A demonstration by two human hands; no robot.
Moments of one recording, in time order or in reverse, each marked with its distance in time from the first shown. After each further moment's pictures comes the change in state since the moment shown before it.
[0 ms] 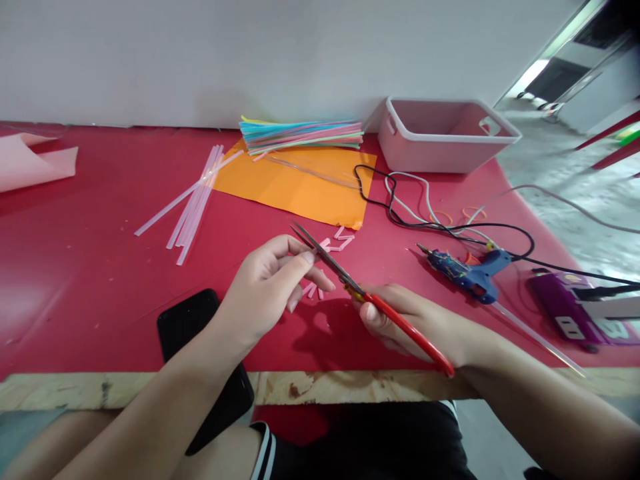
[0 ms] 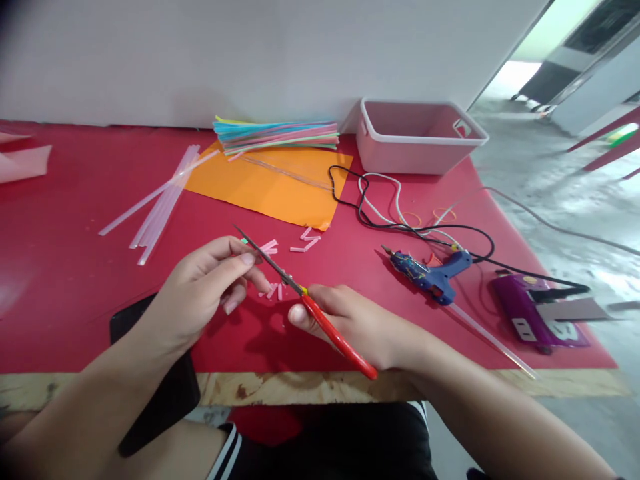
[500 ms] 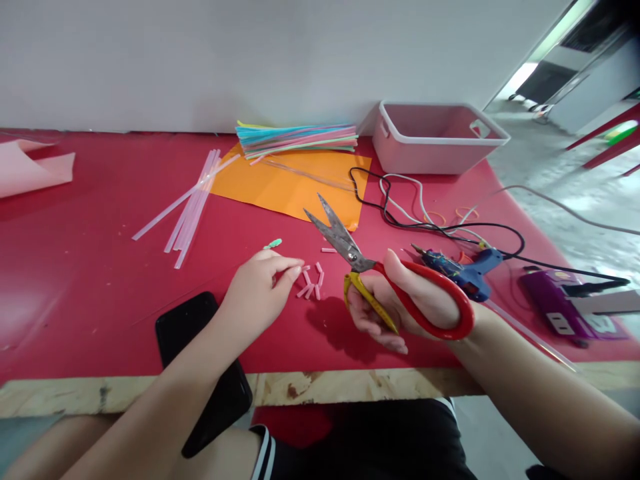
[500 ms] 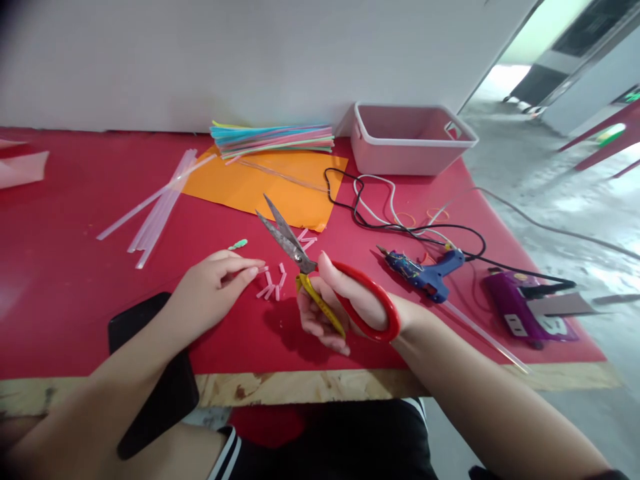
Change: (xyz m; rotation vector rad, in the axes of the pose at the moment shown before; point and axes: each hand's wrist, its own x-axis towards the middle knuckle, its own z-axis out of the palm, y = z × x) left_hand 0.013 -0.024 -0.017 0.539 0.150 0.120; right_hand 0.010 0.012 -0.011 0.598 -0.216 0.109
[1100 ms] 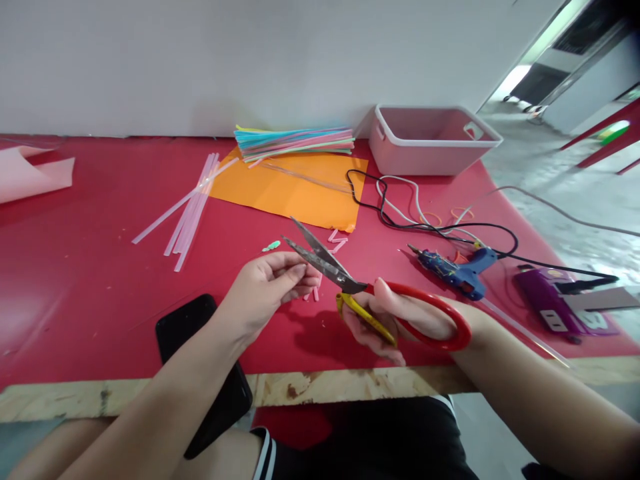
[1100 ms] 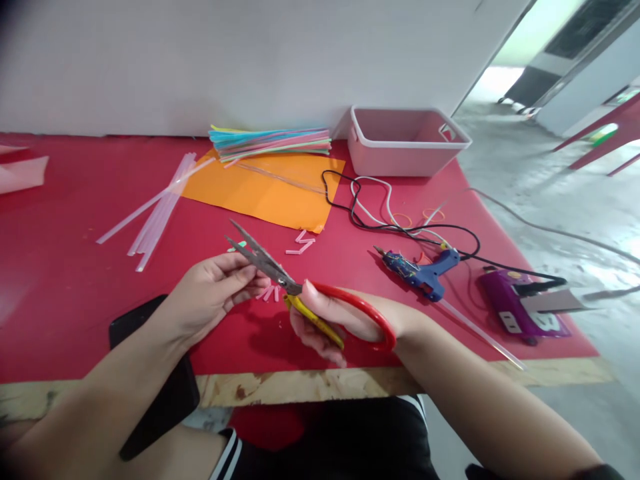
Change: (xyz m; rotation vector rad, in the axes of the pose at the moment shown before) left_hand -0.005 0.011 0.009 -0.918 -0.151 -0.335; right_hand -0.005 0.004 0.003 -0.153 -0.086 -0.029
